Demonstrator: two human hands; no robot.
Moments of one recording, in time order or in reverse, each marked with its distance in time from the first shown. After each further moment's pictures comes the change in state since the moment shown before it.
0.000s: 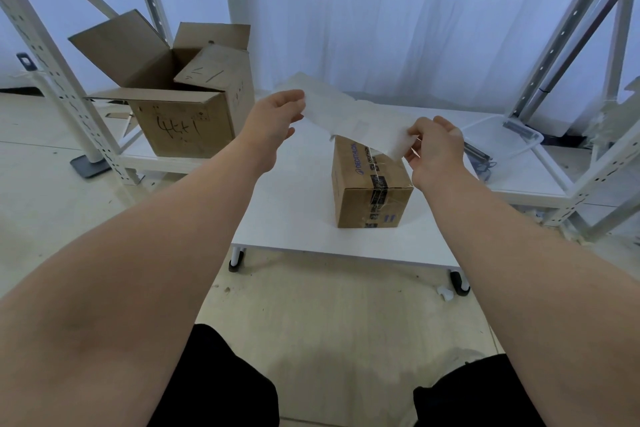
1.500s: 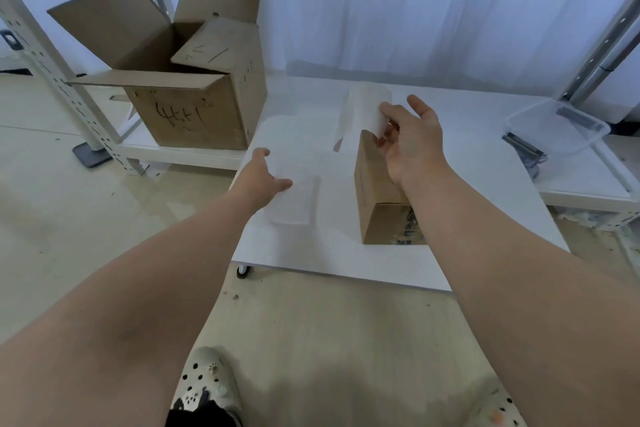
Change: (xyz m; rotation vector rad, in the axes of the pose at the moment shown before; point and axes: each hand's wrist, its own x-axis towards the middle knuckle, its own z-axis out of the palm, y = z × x) left_hand 0.065 -0.130 -0.050 0.642 0.014 -0.225; right_hand 0.037 0.055 0.068 0.104 -0.212 0.134
